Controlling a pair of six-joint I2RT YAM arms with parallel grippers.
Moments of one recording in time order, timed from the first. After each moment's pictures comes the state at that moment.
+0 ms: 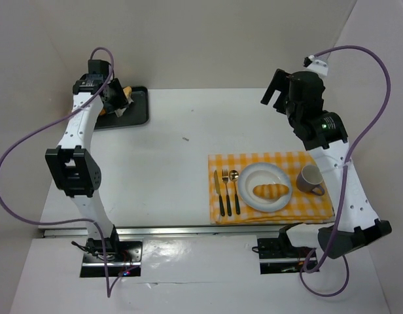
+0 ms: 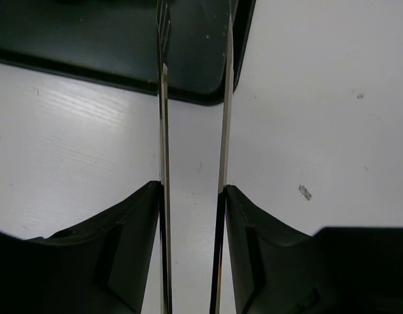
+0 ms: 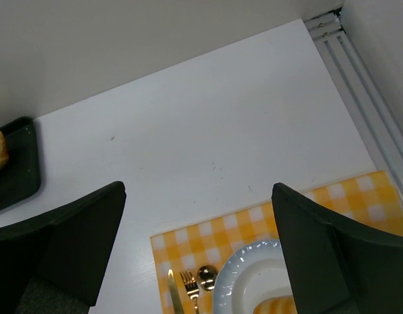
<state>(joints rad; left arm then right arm) 0.05 1.88 1.93 -0.89 -0.02 -0.41 0.30 1.27 1.67 -0.76 0.43 0.43</state>
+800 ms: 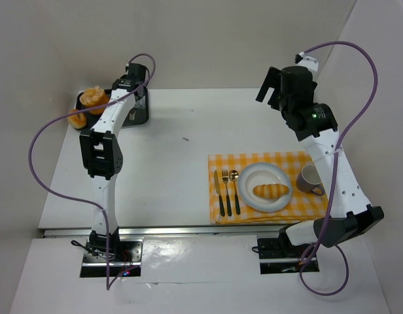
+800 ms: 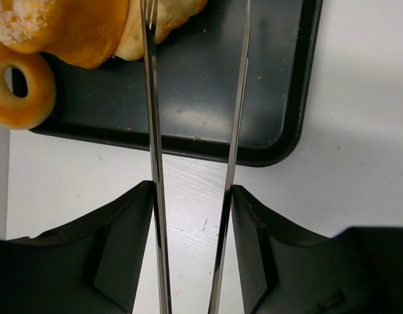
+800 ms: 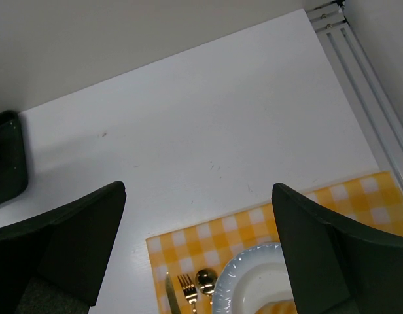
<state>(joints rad) -0.12 2.26 2.21 -0.85 -0.46 -0.13 0.30 1.37 1.70 -0.75 0.43 0.43</state>
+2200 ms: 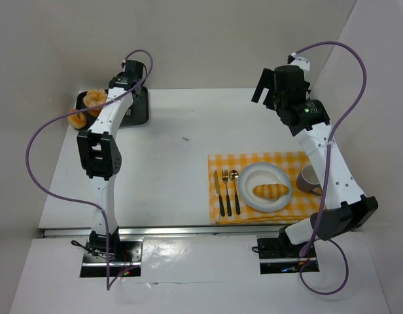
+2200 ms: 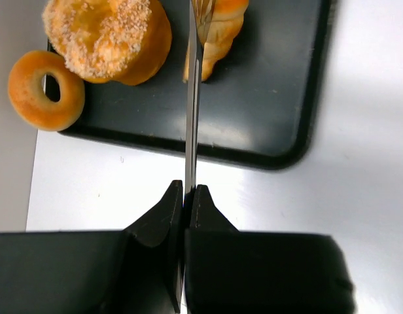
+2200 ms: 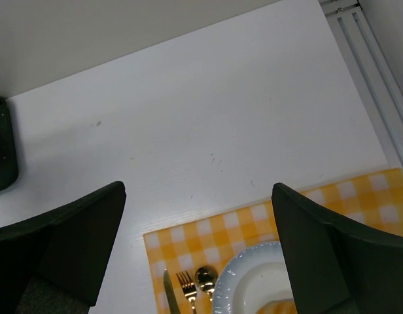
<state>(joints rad) -0.12 2.26 2.24 -0.85 -0.54 -0.12 0.30 1.43 1.70 -0.75 0.41 0.43</state>
